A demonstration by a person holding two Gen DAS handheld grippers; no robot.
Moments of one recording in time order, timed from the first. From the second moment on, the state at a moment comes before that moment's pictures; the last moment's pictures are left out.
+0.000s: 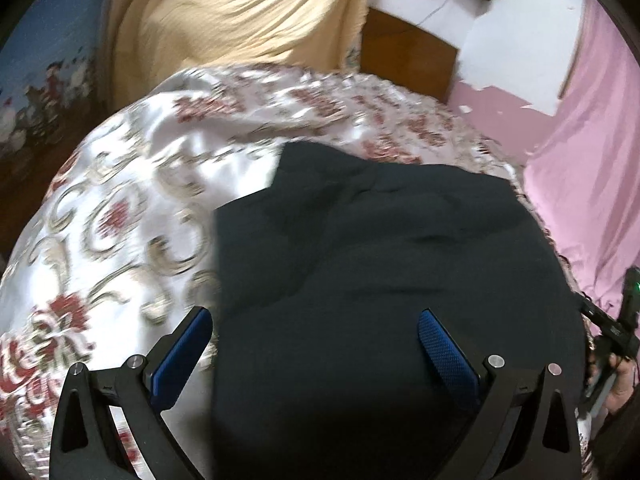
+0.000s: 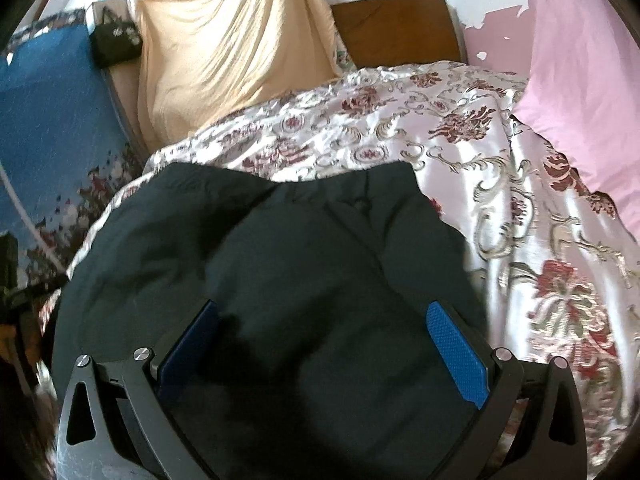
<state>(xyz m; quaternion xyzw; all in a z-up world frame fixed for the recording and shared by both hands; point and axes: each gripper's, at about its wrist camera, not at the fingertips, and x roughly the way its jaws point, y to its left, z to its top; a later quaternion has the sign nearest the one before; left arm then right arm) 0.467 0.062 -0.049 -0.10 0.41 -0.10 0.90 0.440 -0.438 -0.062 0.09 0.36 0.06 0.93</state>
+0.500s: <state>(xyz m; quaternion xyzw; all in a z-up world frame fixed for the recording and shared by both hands) 0.499 0.086 -0.099 -0.16 0.49 -0.20 0.83 0.471 -0.504 -0.094 0.11 0.45 0.15 0.87</state>
